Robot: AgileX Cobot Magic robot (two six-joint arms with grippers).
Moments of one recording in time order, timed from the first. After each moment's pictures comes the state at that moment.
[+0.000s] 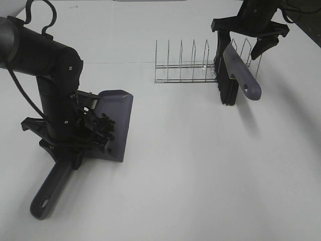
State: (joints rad) left arm -0.49 2.12 -1.28 0.05 0.96 -0.27; right arm 0.14 2.34 -2.18 0.04 1.23 0.09
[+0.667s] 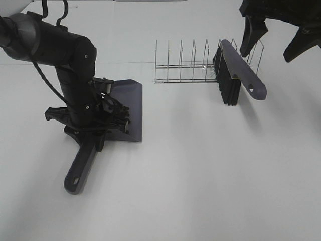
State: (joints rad) left arm -0.49 2.22 -1.46 -0.01 0.93 -0.28; right arm 0.14 1.81 -1.59 0.11 1.22 0.07
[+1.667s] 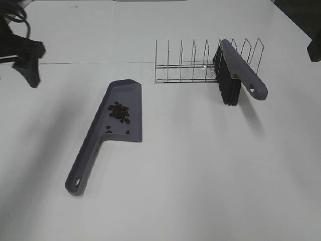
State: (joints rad) left arm -0.15 1.80 -1.47 -0.04 1.15 -0.03; right arm 0.14 1.17 -1.17 0.09 1.22 0.07
